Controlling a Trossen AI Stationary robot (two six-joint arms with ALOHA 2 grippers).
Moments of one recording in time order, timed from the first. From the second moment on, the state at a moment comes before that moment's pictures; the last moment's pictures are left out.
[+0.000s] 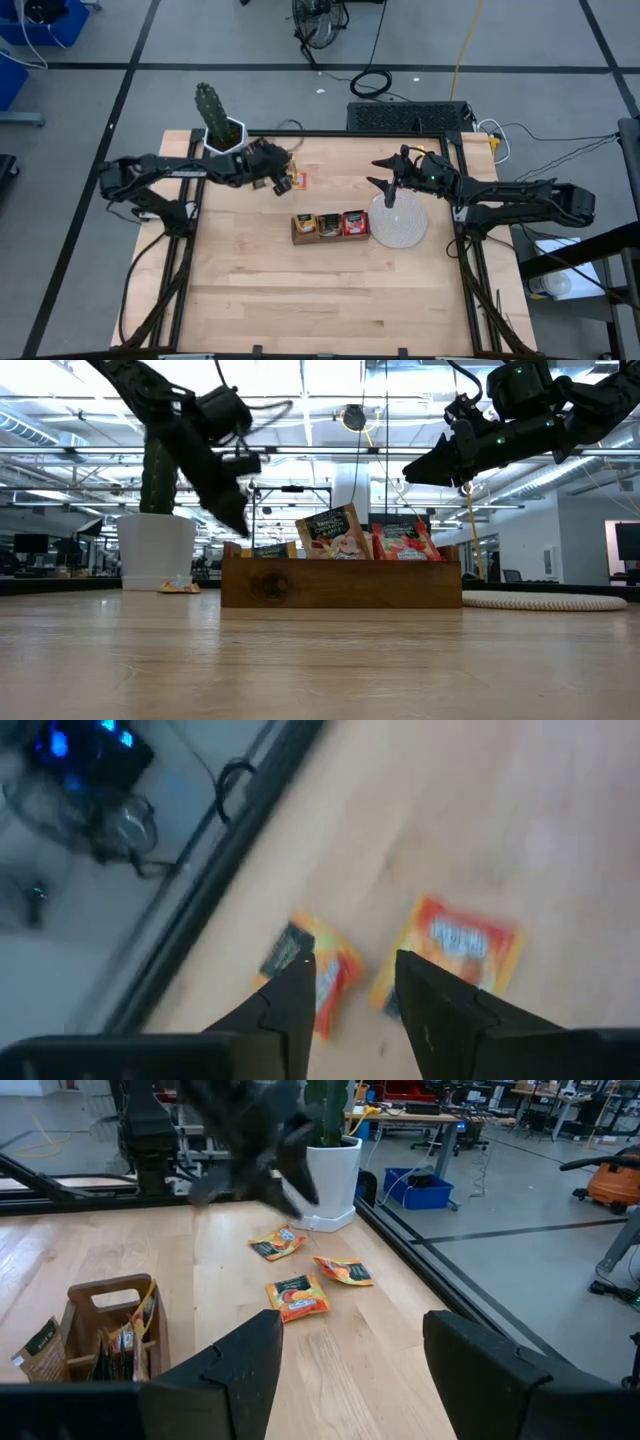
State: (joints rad) left arm 0.38 1.44 0.80 -0.18 -0.33 0.10; right arm -0.39 1.05 0.38 0.50 -0.05 -0.07
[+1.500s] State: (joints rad) left arm 0.45 1.75 0.80 0.02 -0.48 0.65; right arm -0.39 1.05 0.35 0.50 -0.05 -0.12
